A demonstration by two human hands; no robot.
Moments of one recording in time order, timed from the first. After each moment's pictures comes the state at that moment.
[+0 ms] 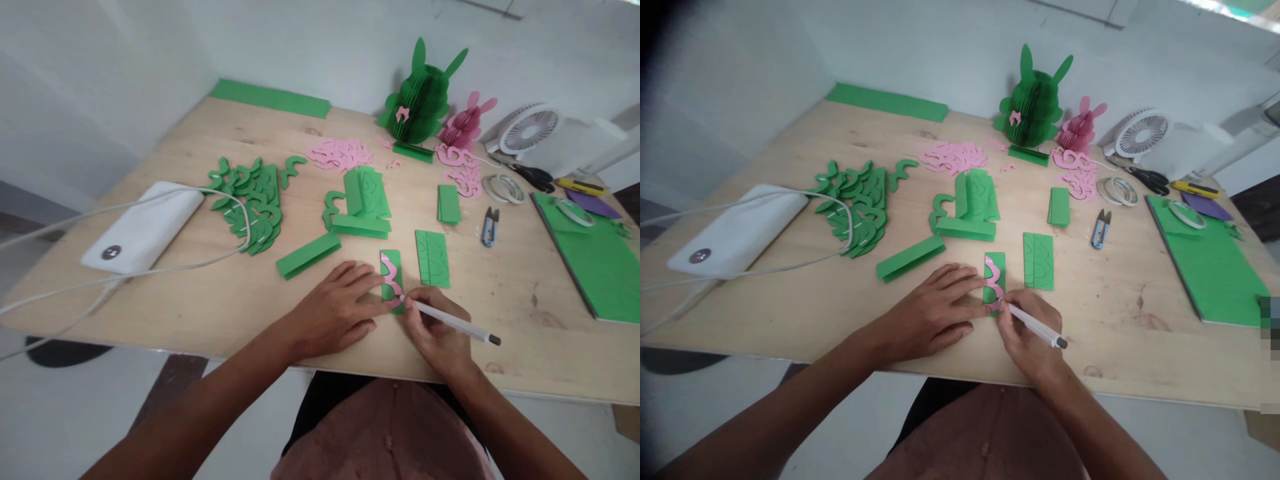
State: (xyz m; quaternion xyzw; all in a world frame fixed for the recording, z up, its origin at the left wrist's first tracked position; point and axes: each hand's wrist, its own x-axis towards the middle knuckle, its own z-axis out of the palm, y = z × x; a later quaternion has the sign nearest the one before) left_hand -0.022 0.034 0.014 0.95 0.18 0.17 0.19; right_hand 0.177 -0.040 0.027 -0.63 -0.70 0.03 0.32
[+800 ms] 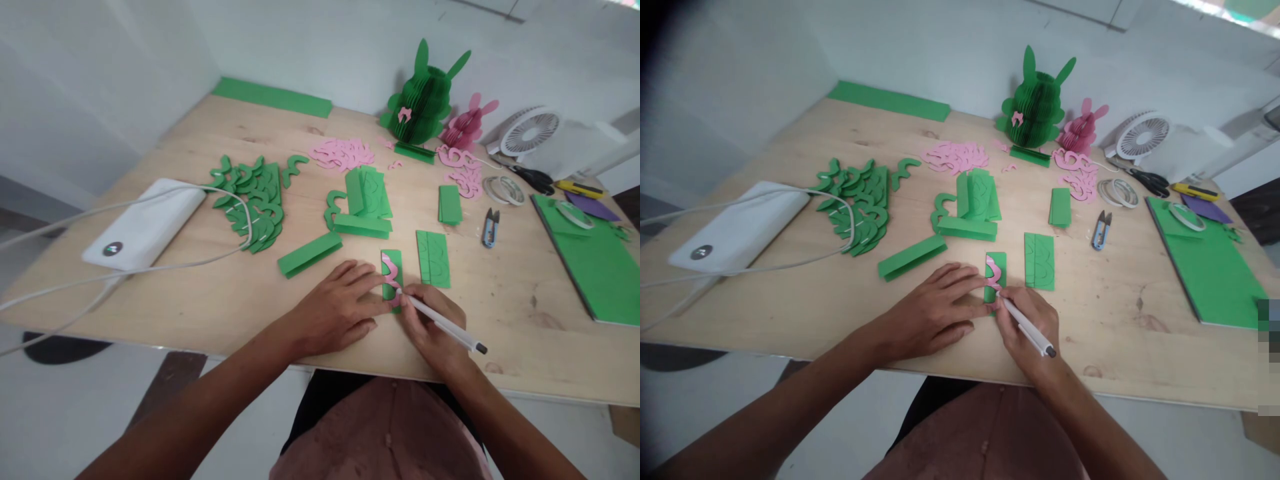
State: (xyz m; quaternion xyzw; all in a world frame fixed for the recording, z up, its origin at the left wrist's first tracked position) left_hand -0.022 0.034 0.014 0.95 0.18 0.19 0.19; right_hand 0.176 -0.037 0.024 -0.60 -0.72 0.05 0.35
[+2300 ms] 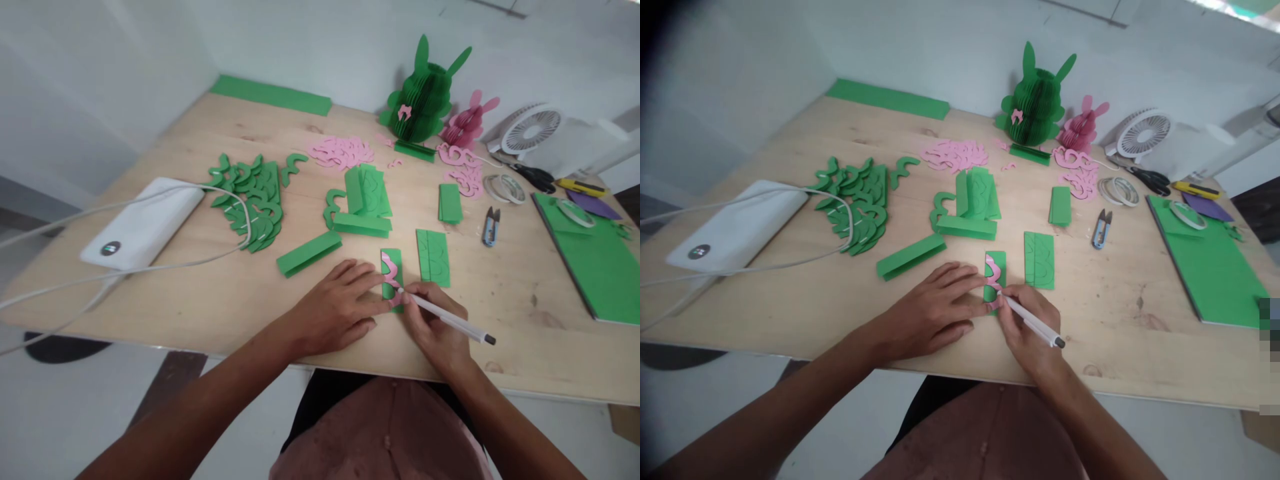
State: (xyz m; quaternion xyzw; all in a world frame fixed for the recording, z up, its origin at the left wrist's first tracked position) left_hand -0.023 0.033 0.013 0.95 0.18 0.18 0.18; right_hand 0.179 -0.039 0.022 -0.63 -0.69 0.08 0.34
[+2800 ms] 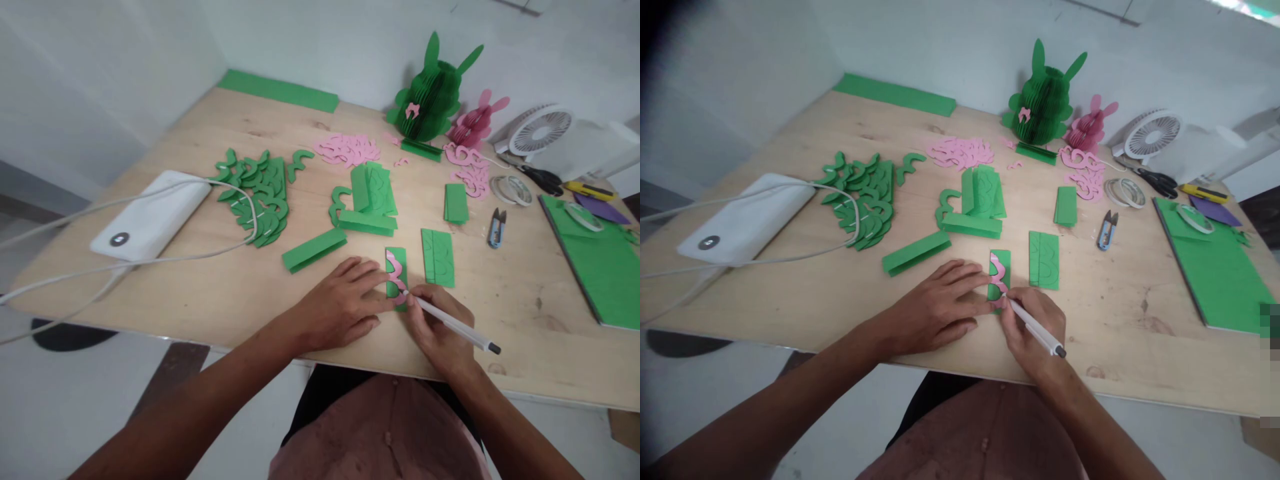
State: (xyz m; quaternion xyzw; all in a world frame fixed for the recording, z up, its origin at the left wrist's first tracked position) left_hand -0.022 0.033 0.012 0.95 0.18 0.19 0.20; right_hand 0.178 -0.041 0.024 -0.61 -0.72 0.01 0.32
